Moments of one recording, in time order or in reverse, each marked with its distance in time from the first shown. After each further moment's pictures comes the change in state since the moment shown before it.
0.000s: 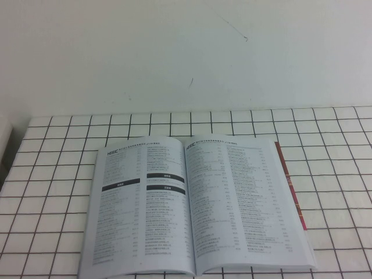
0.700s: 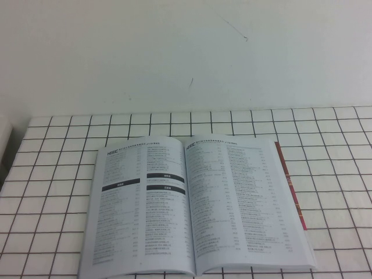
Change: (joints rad) right arm 0.000 0.000 0.009 0.000 -0.119 0.000; left arm 0.000 0.000 0.000 0.010 0.000 0.031
